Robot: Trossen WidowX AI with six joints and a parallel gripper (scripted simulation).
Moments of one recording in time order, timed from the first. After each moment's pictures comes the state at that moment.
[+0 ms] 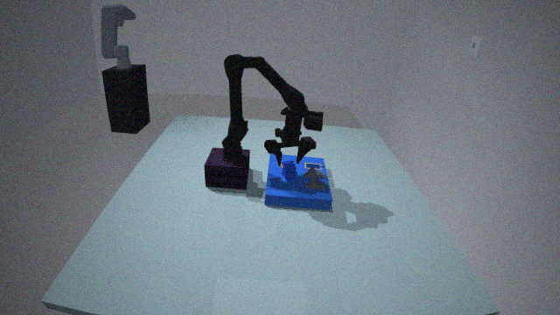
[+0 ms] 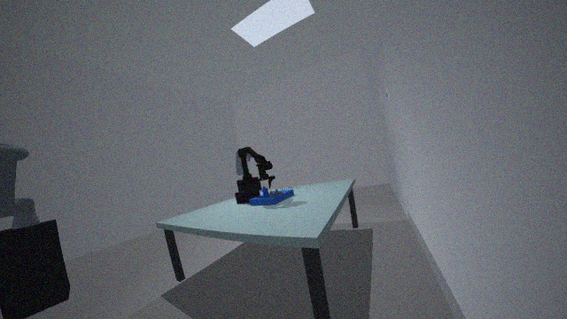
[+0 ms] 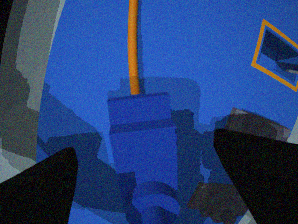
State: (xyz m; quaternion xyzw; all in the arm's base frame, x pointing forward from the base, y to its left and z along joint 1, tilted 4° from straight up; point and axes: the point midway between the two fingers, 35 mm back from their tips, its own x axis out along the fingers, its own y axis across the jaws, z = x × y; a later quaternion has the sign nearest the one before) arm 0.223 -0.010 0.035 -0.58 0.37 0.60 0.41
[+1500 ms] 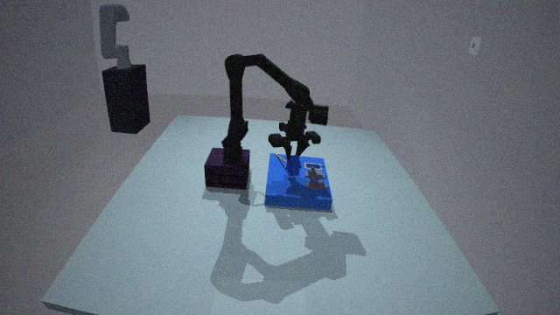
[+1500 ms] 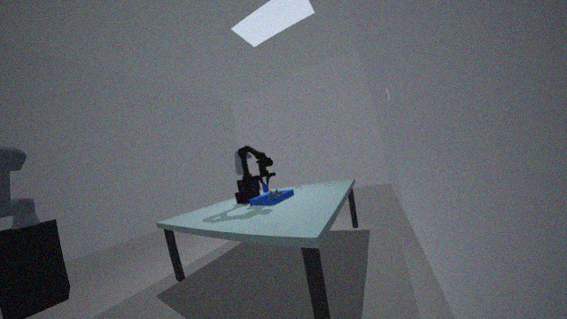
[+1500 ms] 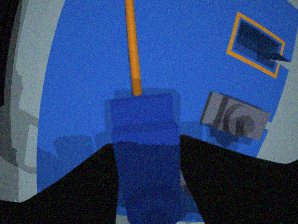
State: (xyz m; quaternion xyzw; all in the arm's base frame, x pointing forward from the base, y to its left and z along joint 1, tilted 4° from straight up) arm 0.236 -0.016 0.063 -0.58 0.37 0.60 0.41
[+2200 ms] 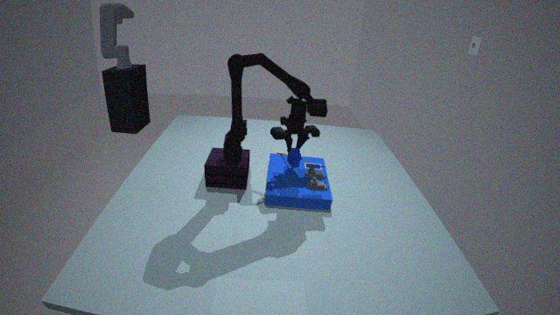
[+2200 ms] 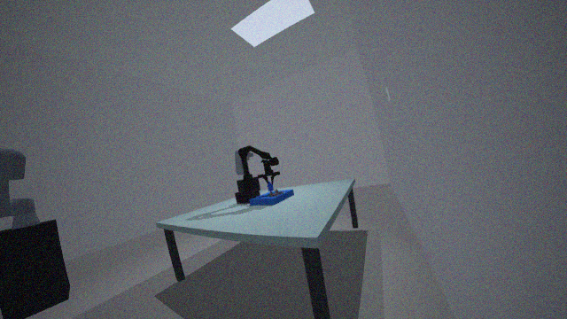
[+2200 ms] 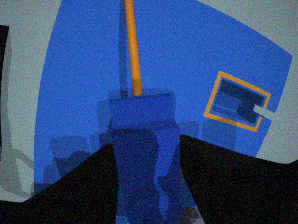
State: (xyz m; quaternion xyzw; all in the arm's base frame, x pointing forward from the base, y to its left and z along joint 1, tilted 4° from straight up) arm 0.238 0.047 0.066 -0.58 0.37 0.60 0.41
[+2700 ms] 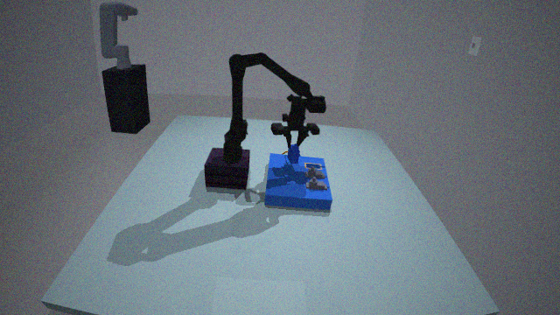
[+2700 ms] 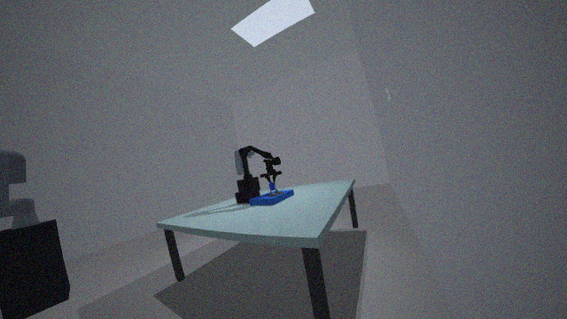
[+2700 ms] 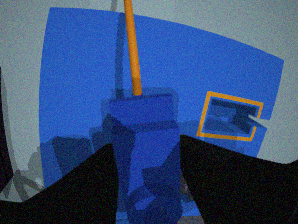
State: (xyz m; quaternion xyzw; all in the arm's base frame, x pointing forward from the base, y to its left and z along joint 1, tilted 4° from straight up) arm 0.238 0.076 0.069 -0.55 0.40 0.58 0.45
